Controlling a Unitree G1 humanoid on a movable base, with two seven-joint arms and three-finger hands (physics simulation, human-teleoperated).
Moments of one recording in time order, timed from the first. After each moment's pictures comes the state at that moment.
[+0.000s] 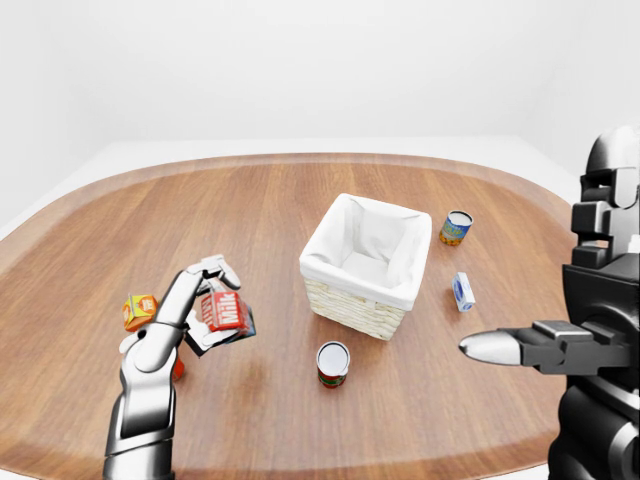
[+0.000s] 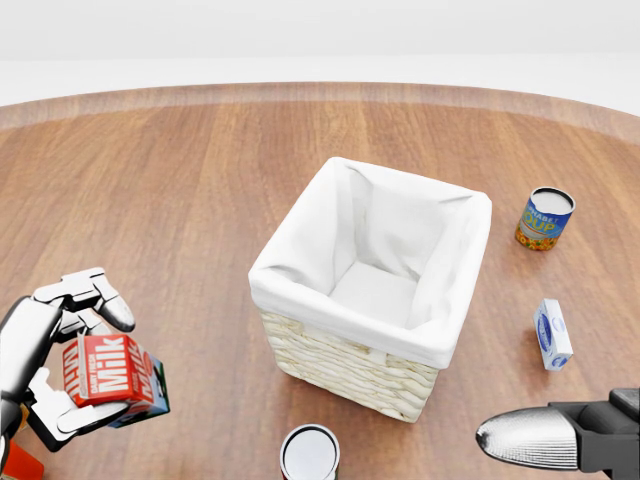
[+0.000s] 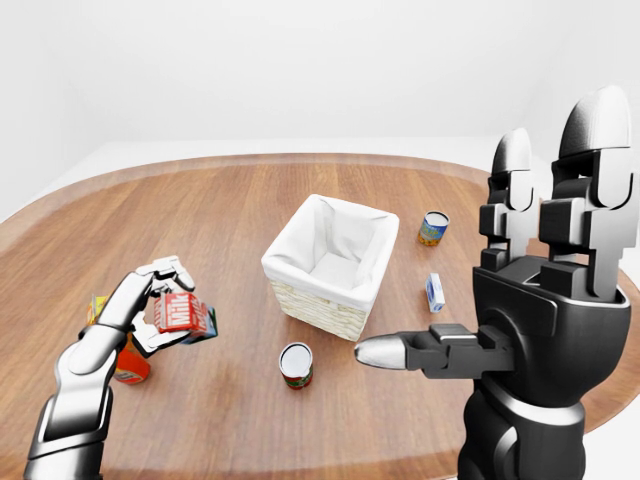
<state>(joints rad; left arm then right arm) -0.10 0.24 0.26 -0.05 0.35 0.09 -0.38 0.06 -0.04 -0.28 -1.00 0.20 0.09 0.13</state>
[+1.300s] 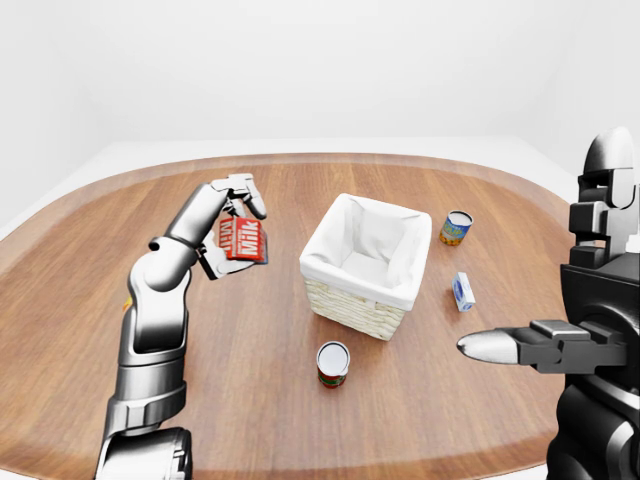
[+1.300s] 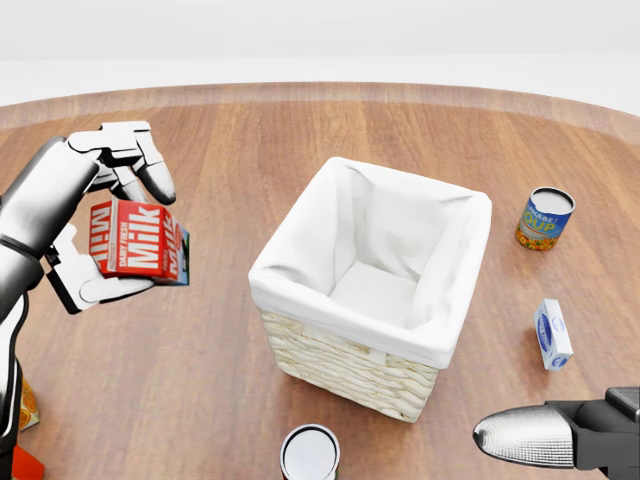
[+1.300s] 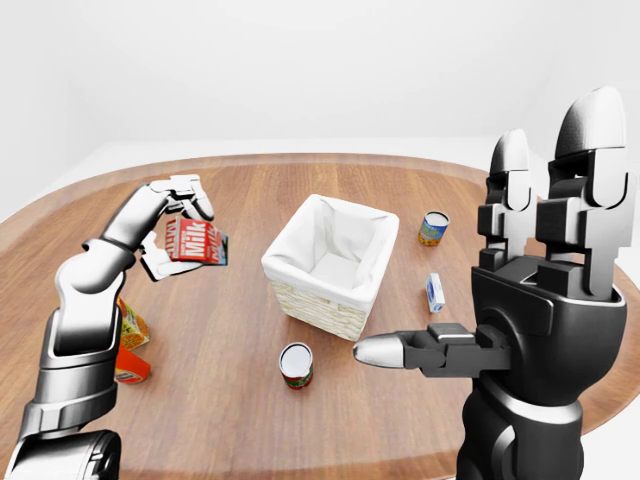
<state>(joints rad) -0.50 0.32 0.16 -0.04 0.43 0.09 -0.45 0.06 -0.04 -0.27 -1.00 0.19 0.09 0.13</state>
